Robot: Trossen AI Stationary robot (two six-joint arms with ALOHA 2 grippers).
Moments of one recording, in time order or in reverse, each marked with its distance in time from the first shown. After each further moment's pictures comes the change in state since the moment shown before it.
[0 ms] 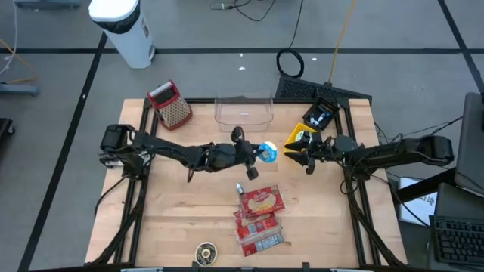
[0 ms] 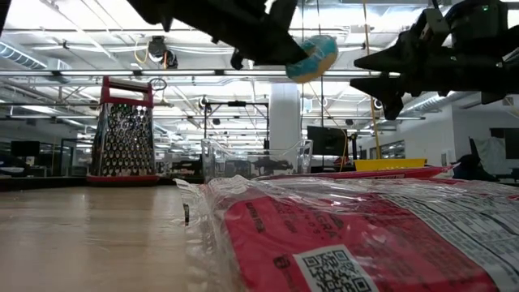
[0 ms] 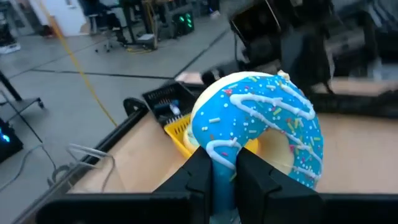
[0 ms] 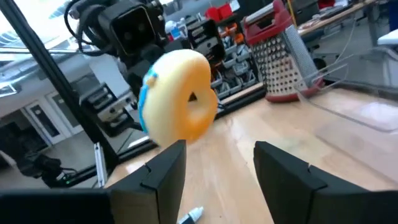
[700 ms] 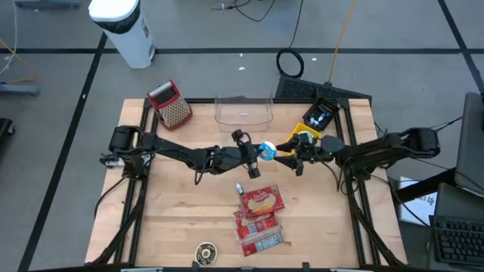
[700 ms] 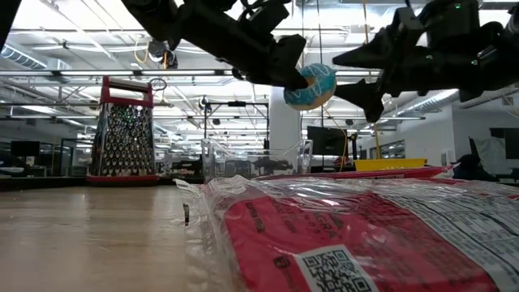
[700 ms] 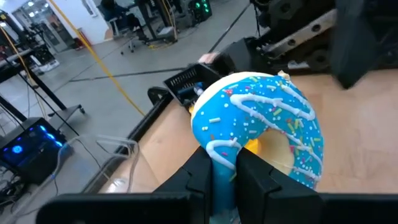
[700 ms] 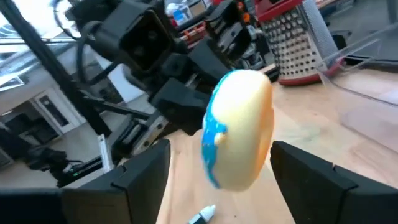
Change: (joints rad) left arm 0.005 0.084 0.000 0.029 -0.097 0.151; right arm 0.057 0.242 0.124 0.053 0.022 0.027
